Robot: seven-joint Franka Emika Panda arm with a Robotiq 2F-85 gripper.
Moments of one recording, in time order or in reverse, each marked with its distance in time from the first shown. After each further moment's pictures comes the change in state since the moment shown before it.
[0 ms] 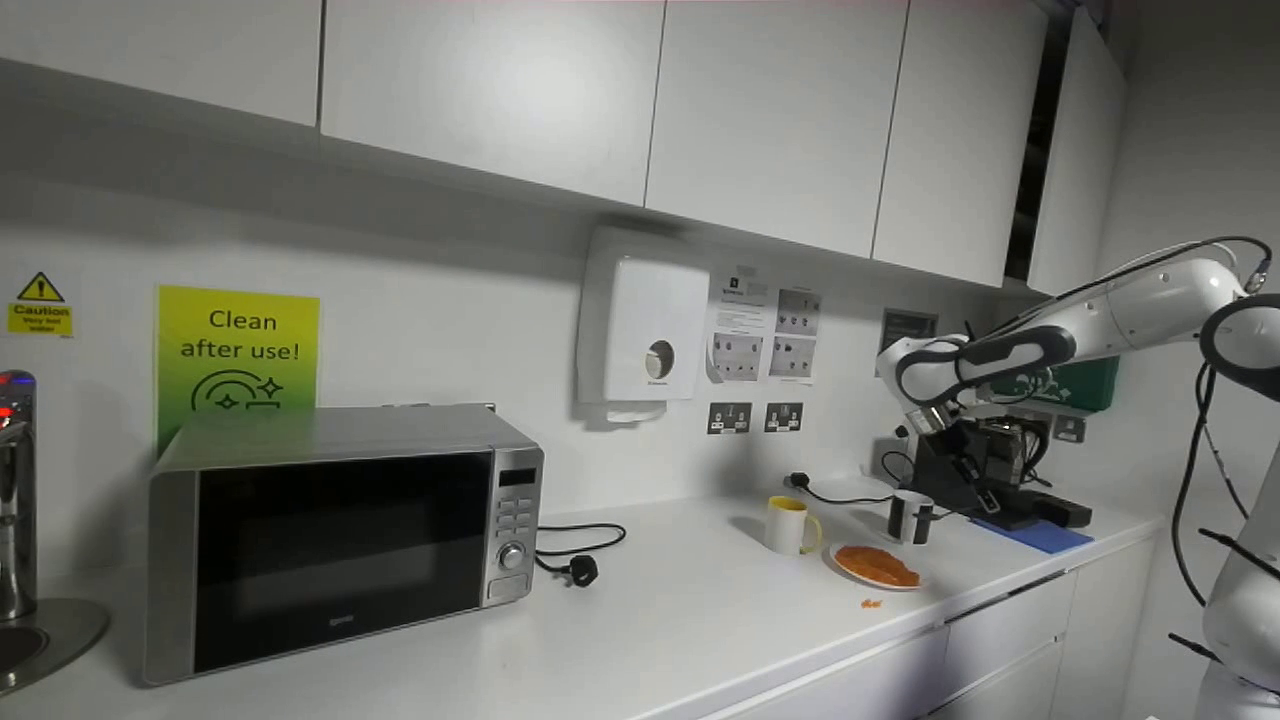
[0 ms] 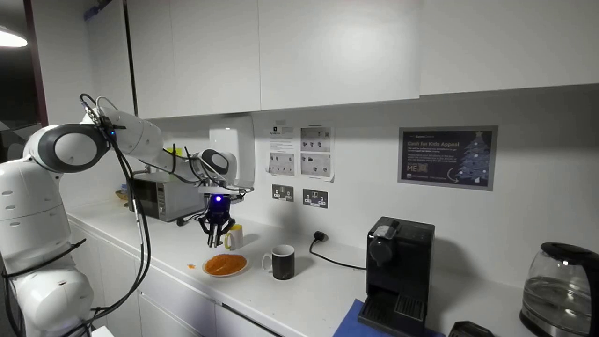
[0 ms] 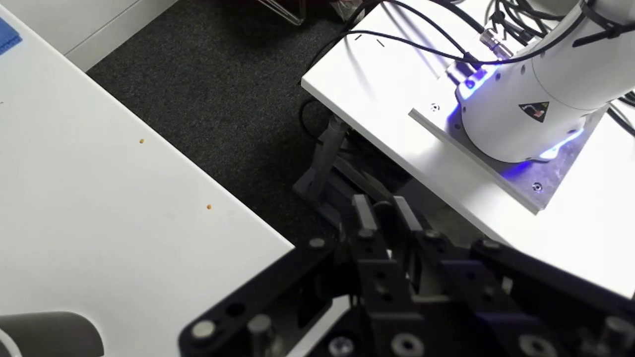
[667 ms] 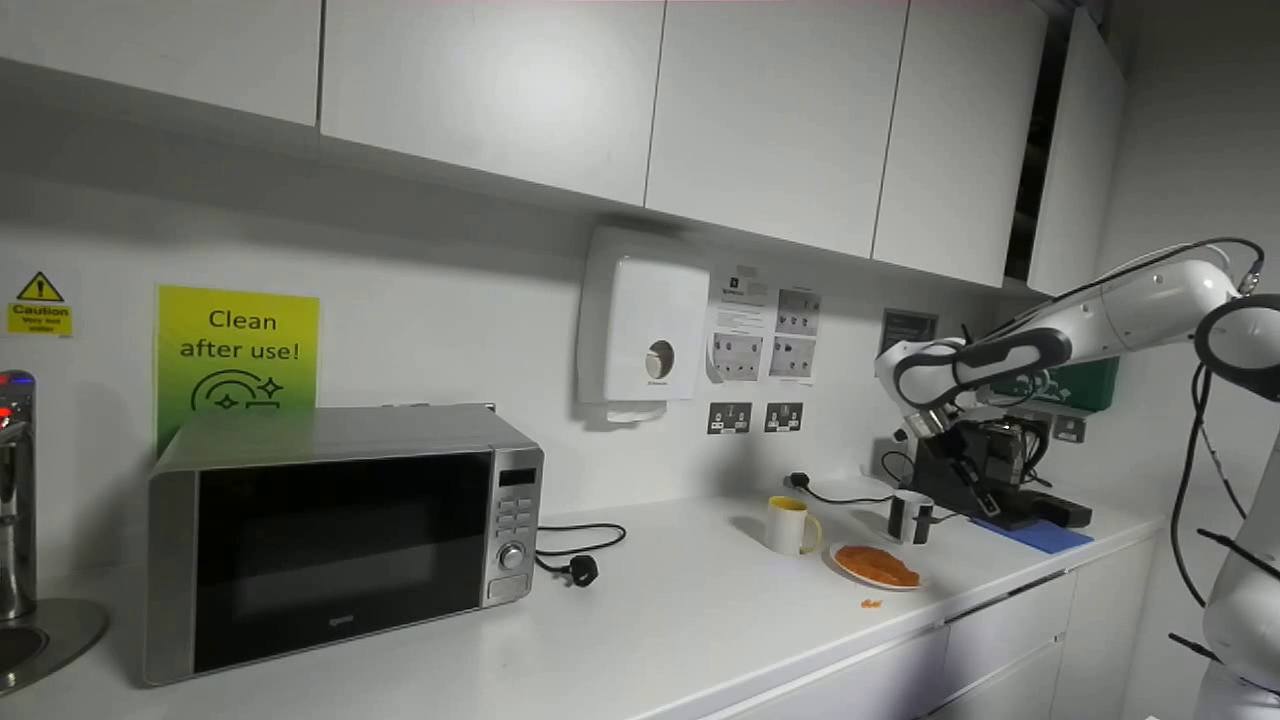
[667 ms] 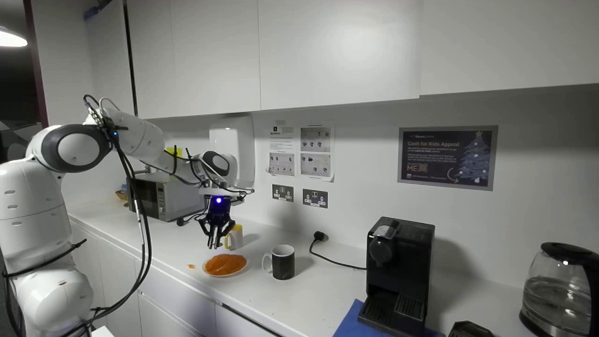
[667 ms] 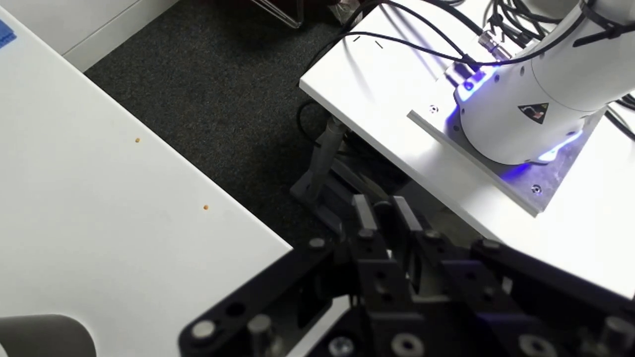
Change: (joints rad) arm 0.001 0.015 0.000 0.000 0.000 0.000 0.000
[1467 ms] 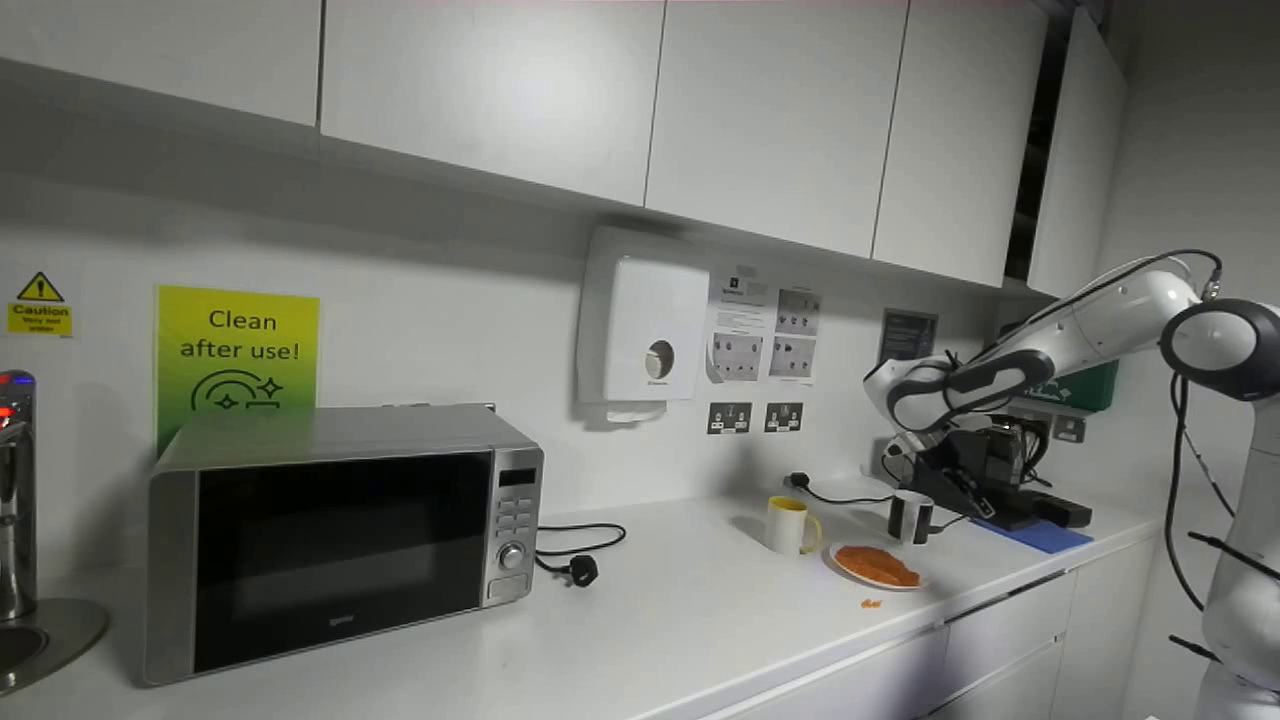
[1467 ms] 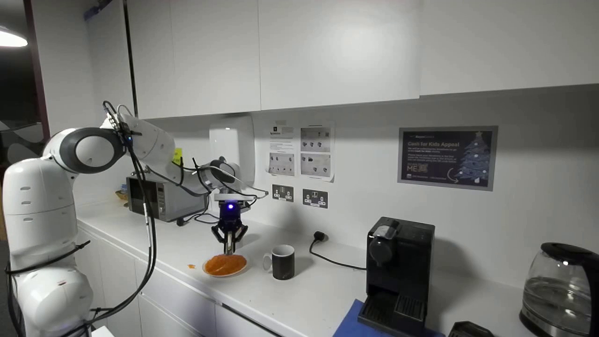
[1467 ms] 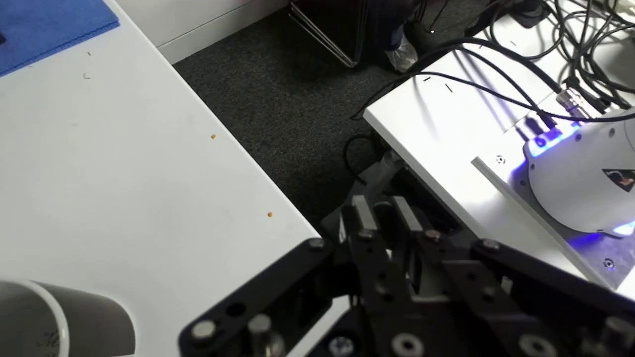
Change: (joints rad) arm -0.007 0.092 -0.008 0.011 -0.168 0.082 -0.134
